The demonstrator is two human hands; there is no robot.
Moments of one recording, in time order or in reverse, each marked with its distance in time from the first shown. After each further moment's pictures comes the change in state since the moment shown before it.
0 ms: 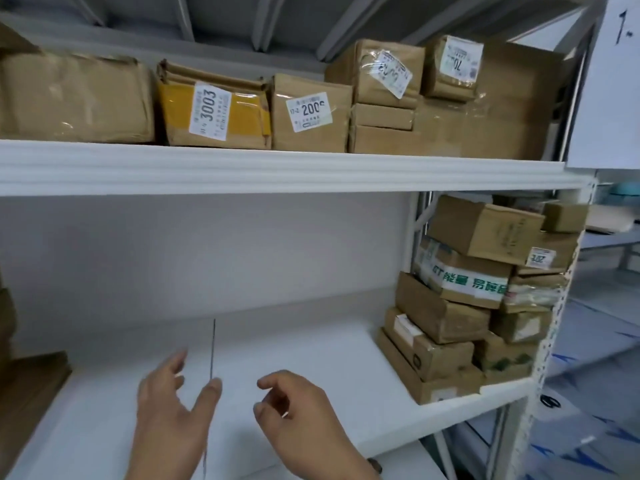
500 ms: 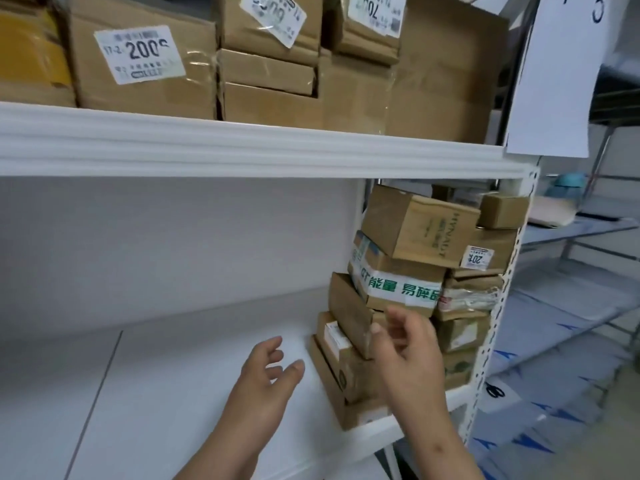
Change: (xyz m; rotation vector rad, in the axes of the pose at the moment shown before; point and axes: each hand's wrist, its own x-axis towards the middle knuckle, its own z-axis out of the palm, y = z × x) left_hand -0.022 0.089 0.220 -0.238 -0.534 -0.111; right_hand 0.014 0.100 -0.223 -0.071 0.760 0.133
